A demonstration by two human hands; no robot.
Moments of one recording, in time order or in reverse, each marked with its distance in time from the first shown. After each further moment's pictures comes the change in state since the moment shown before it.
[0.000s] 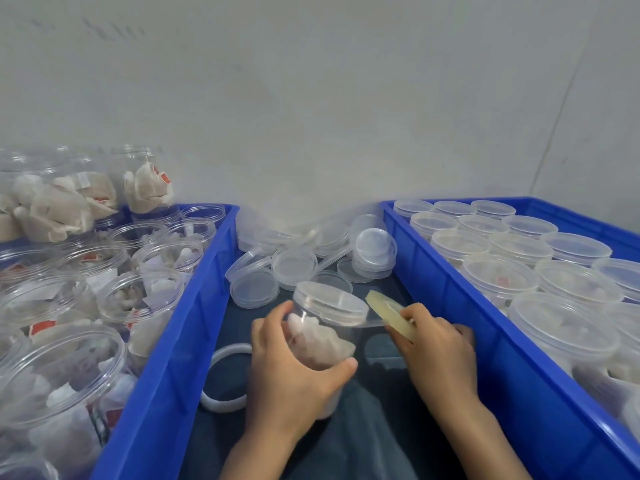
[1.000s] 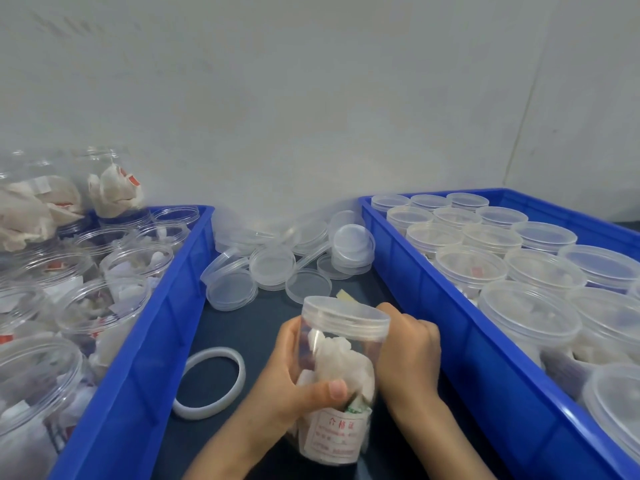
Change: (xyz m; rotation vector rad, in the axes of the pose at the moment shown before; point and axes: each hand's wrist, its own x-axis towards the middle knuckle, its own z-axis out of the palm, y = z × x) left_hand -0.002 0.028 -0.009 -0.621 -0.723 -0.126; right_hand -0.006 -0.023 -0.011 0.076 0.008 0.088
